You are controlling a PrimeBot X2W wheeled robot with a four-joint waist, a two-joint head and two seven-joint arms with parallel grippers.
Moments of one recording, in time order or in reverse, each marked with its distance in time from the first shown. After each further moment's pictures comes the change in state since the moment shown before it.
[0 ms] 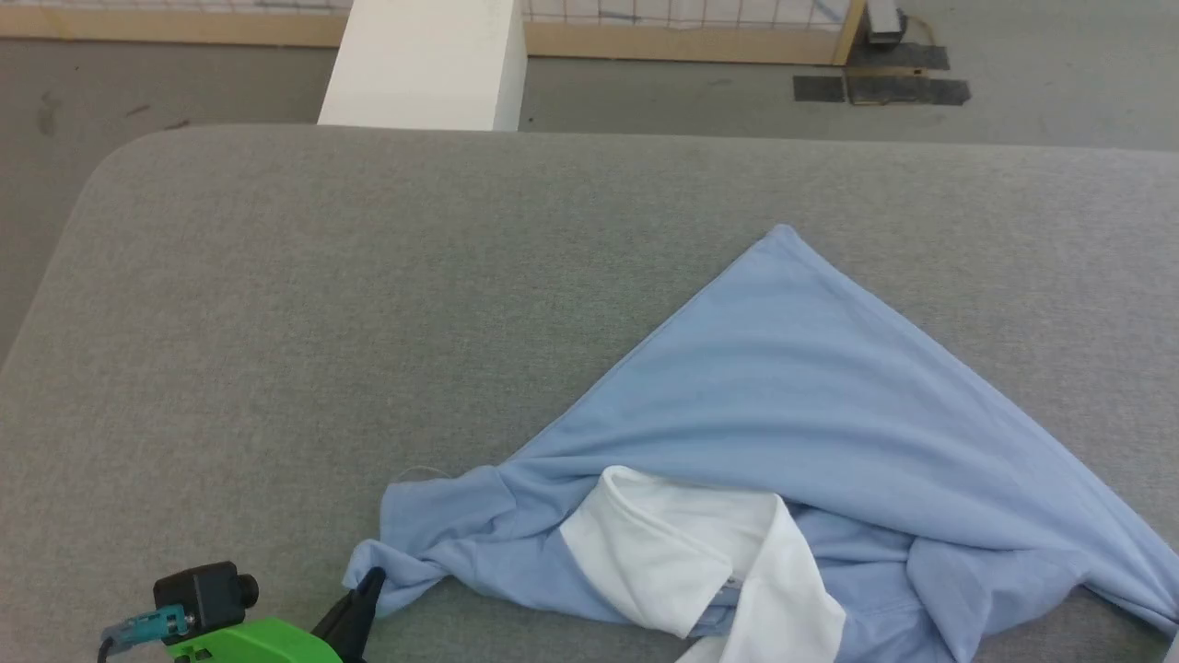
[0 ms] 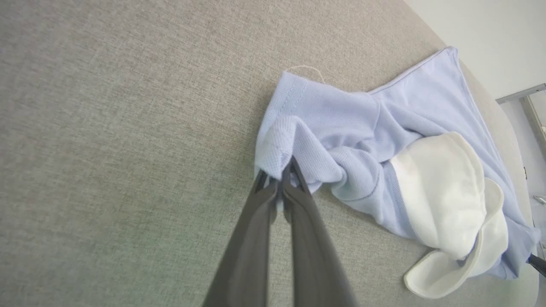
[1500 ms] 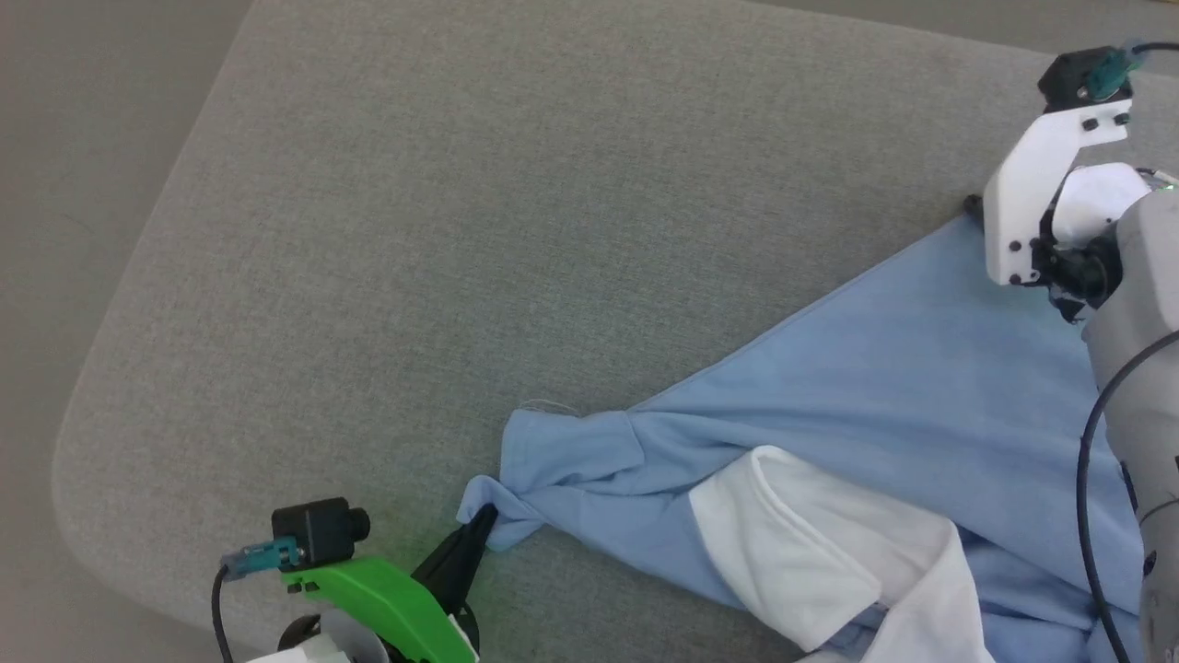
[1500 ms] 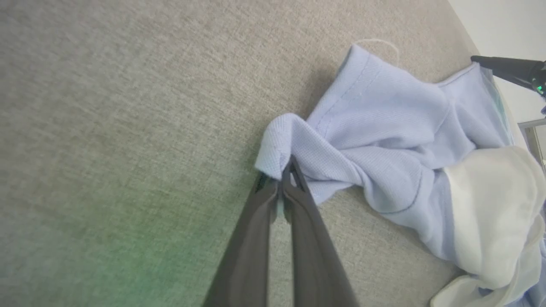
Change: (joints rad) left arm -0.193 -0.105 -0.124 0.166 0.000 -0.118 -0.045; right arm -0.990 -0.188 0.638 0.832 -0.016 0.000 -0.073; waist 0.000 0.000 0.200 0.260
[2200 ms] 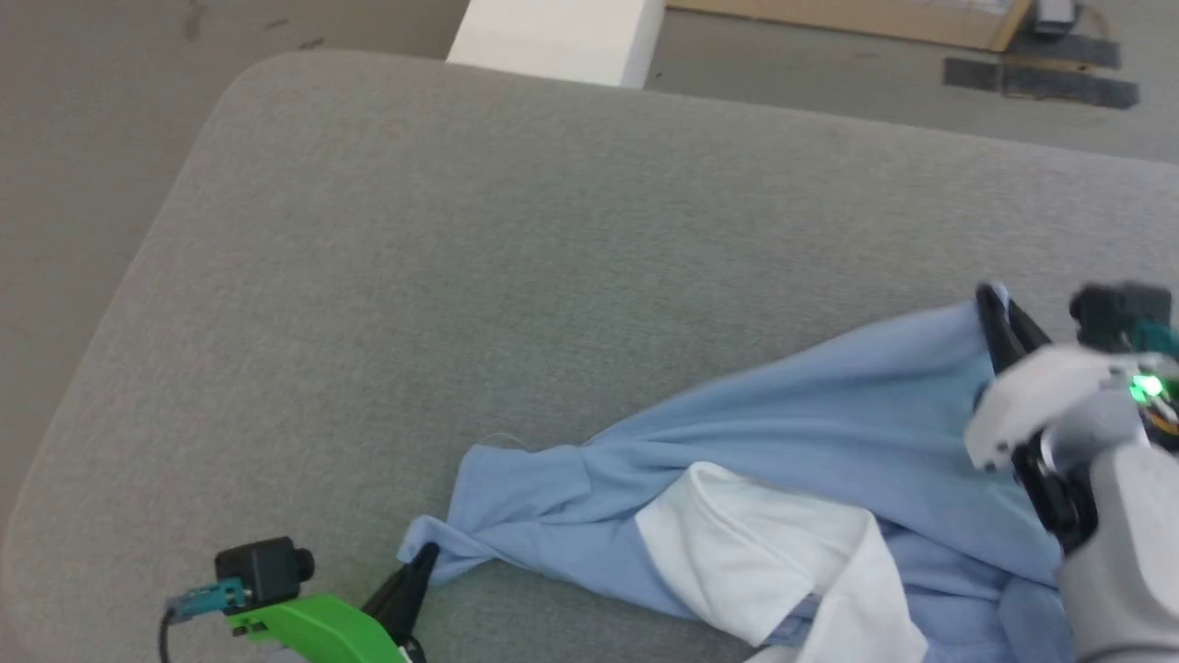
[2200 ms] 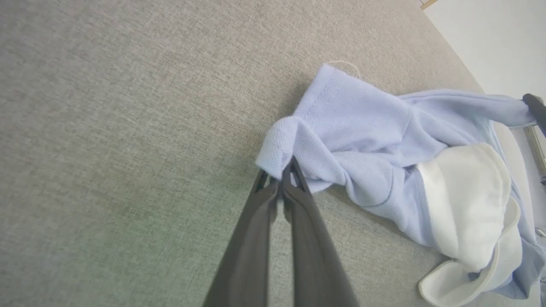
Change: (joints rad) left arm 0.092 0.059 0.041 -0.056 -0.004 0.051 -0.001; right arm 0.530 0.044 -0.072 -0.432 0.145 0.000 -0.567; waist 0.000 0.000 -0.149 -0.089
